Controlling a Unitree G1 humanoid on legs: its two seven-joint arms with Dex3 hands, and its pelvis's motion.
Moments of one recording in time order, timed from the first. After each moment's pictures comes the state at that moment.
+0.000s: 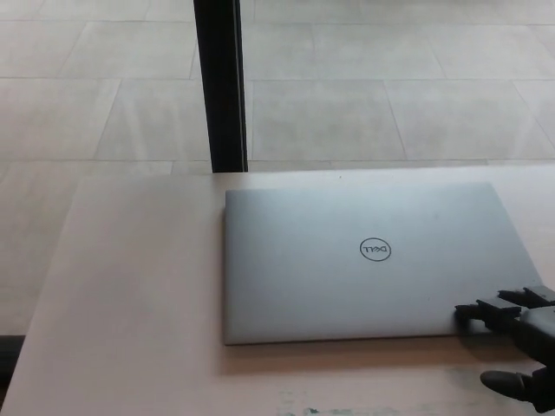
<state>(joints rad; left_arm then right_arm) -0.17 0.57 0.75 1.19 -0.44 -0.01 -0.32 -0.32 -0.79 0.42 0.45 -0.53 -0.27 0.12</state>
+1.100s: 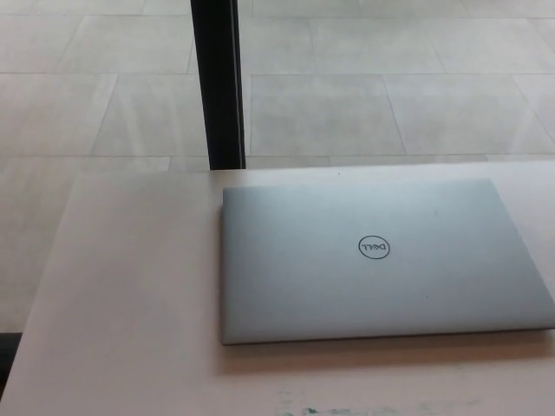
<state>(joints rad) -0.17 0.57 0.75 1.19 -0.45 -0.01 -0.32 -0.16 -0.80 -0.39 0.32 -0.16 -0.25 0.25</state>
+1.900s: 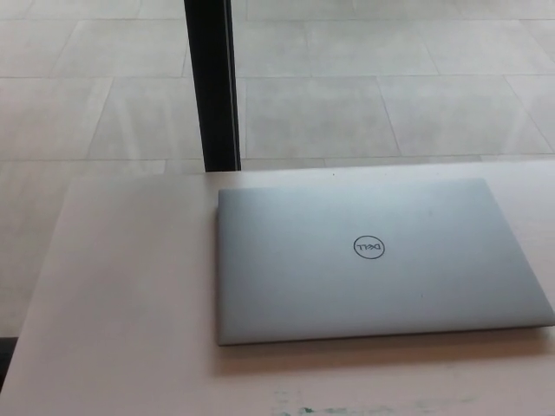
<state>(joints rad) -0.17 0.57 0.74 1.19 -0.45 -0.01 -0.32 -0.02 -0.74 -1.05 0.71 0.06 -0.23 0.09</state>
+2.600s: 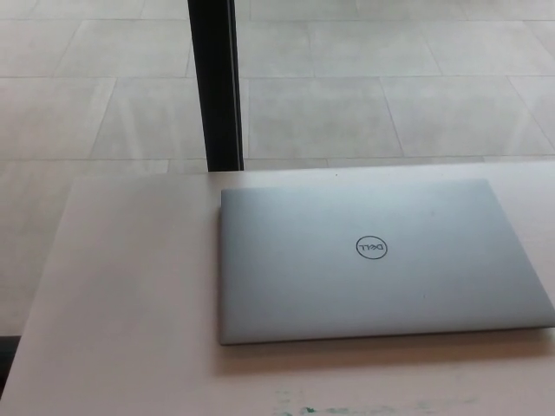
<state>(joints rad) -0.14 0.58 0.75 1.20 -0.45 -0.01 -0.32 -0.10 -0.63 -1.22 0.83 0.33 -0.11 0.02</state>
